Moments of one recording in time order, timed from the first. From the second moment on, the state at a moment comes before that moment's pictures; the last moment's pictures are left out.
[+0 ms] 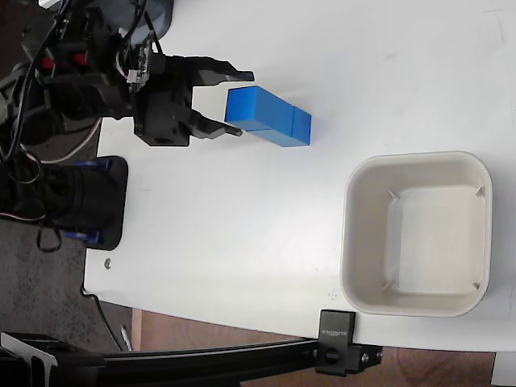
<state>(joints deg) -24.5 114.3 134.0 21.4 21.2 21.4</state>
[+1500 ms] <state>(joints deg) -25.1 114.7 134.8 24.1 24.4 21.2</state>
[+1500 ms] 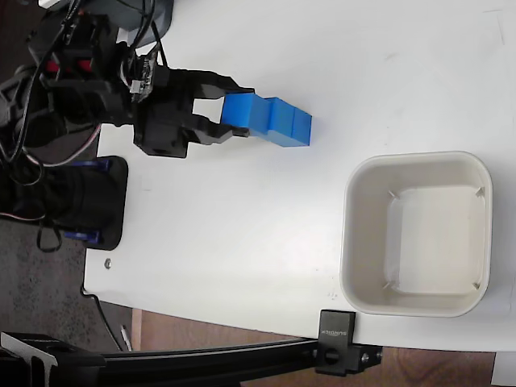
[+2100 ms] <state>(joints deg) -4.7 105.6 108.5 31.6 4.5 8.5</state>
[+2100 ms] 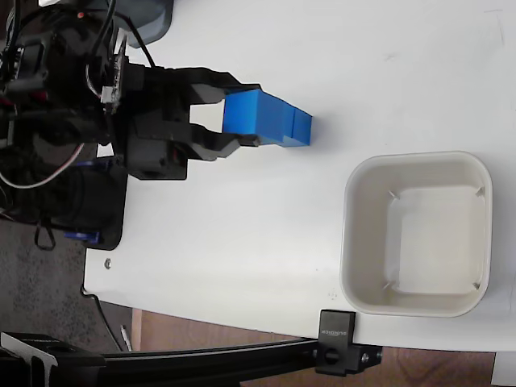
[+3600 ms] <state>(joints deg) 5.0 115.0 123.0 40.8 -5.0 1.1</state>
